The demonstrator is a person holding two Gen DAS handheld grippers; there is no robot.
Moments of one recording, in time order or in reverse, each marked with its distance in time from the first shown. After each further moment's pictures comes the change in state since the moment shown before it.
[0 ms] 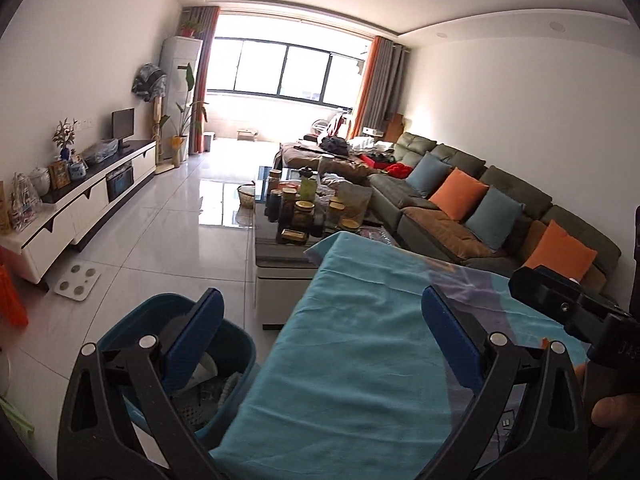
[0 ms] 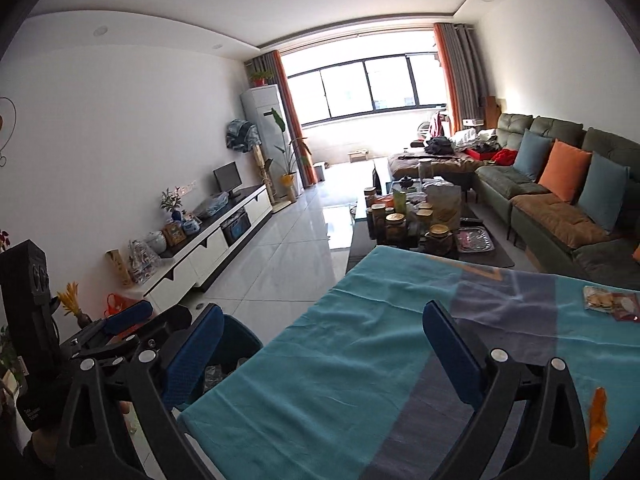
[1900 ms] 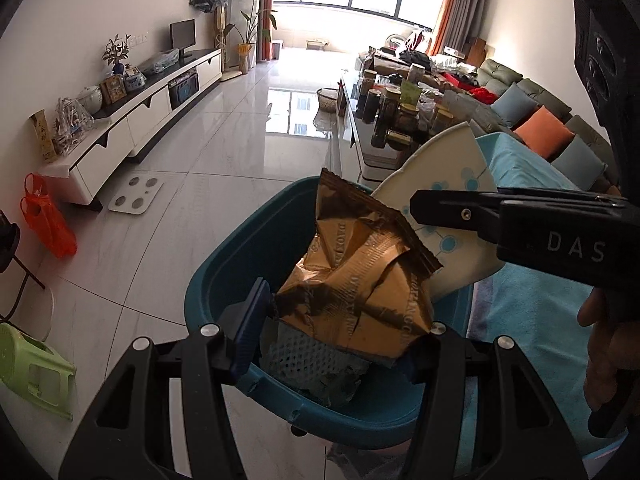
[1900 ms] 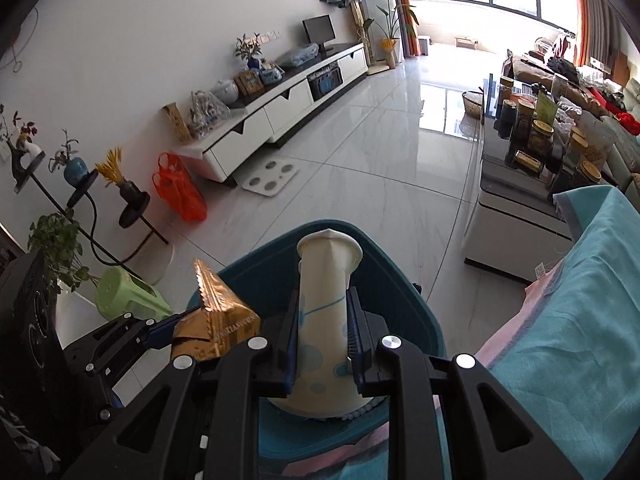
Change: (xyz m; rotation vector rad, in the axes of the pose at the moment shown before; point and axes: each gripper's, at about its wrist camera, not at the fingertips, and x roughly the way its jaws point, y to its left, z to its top) left arm 0.078 0.196 -0.071 -0.104 0.369 0.260; right arm 0.250 0.189 -0.050 -0.232 0.563 0.275
